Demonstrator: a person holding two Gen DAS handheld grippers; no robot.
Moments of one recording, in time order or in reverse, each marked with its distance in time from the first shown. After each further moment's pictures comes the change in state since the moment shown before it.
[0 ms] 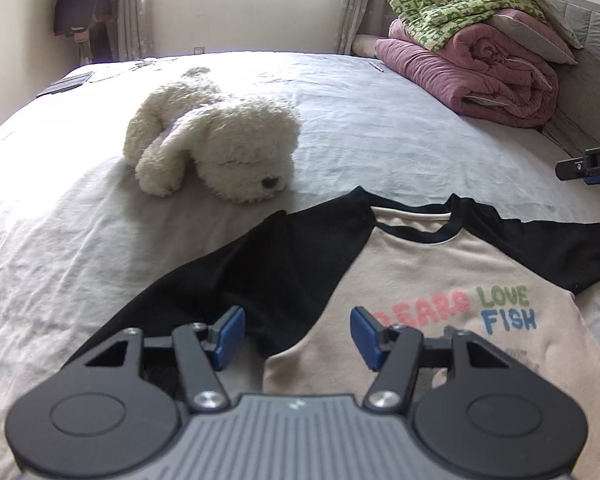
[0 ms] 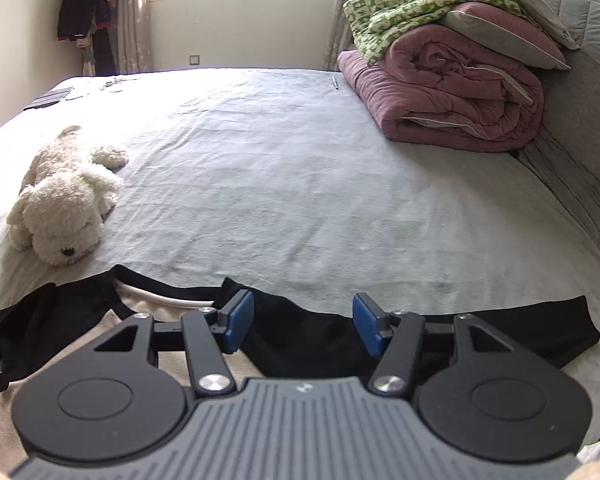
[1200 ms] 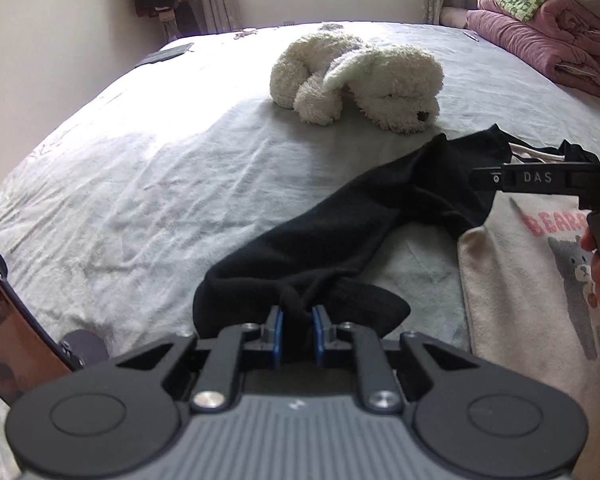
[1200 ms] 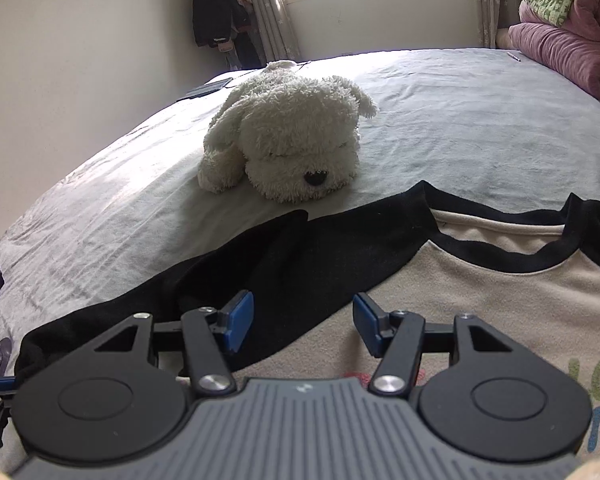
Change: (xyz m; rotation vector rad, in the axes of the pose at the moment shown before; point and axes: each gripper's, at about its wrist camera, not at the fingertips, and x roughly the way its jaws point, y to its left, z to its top) left arm -0.042 0.075 -0.059 -0.010 0.050 0.316; right arm 0.065 0.172 -0.080 0.029 -0.045 0.498
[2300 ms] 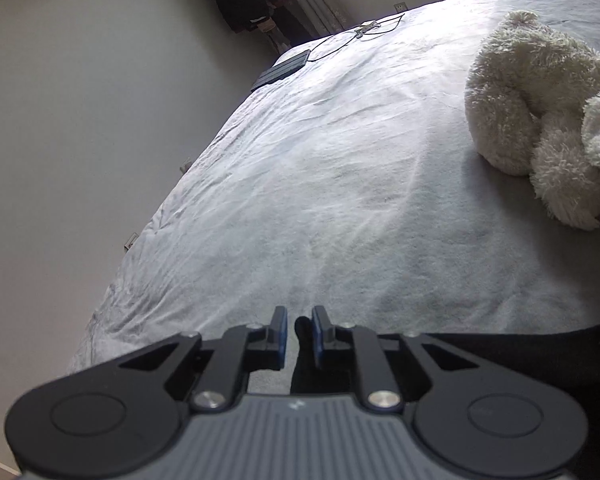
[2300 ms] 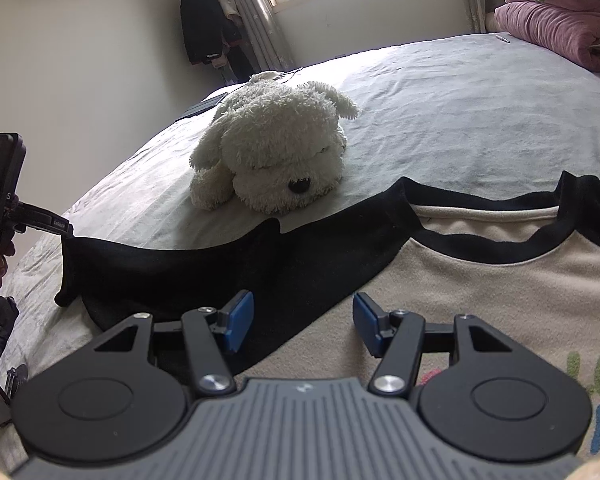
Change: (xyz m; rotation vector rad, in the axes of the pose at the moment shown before) left arm 0.145 0.072 0.158 0.119 0.056 0.496; right arm -0.002 -0.022 -0.001 0.077 -0.011 0.027
